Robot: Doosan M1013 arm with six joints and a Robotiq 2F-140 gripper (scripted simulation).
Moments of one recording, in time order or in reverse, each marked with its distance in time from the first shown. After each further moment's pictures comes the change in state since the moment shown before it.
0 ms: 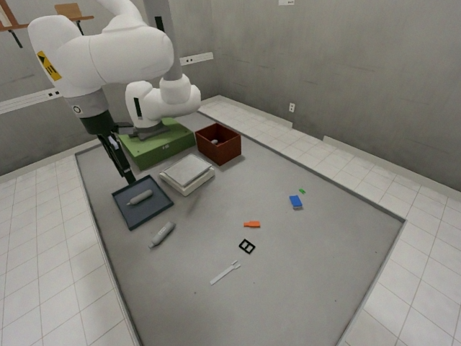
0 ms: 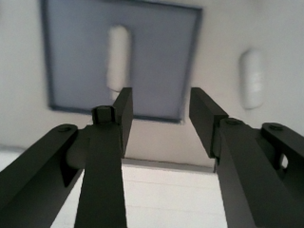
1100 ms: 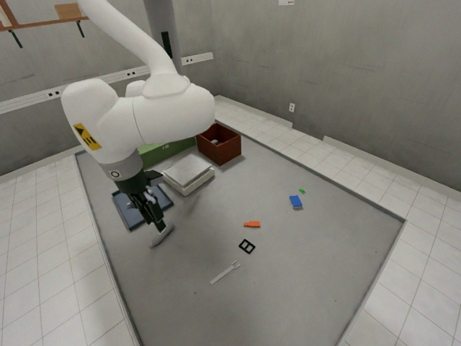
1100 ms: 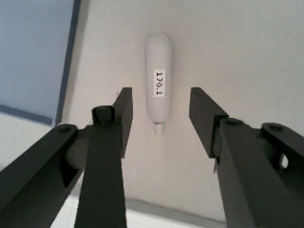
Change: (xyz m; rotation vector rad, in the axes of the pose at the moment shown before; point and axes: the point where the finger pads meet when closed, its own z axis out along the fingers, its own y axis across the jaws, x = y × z) arm -0.024 0.155 0.109 0.004 0.006 -0.172
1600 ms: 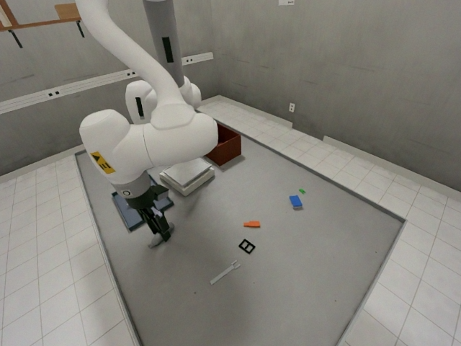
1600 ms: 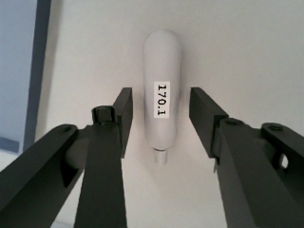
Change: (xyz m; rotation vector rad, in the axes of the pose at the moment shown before) arm 0.000 0.000 0.061 0.000 0.000 0.000
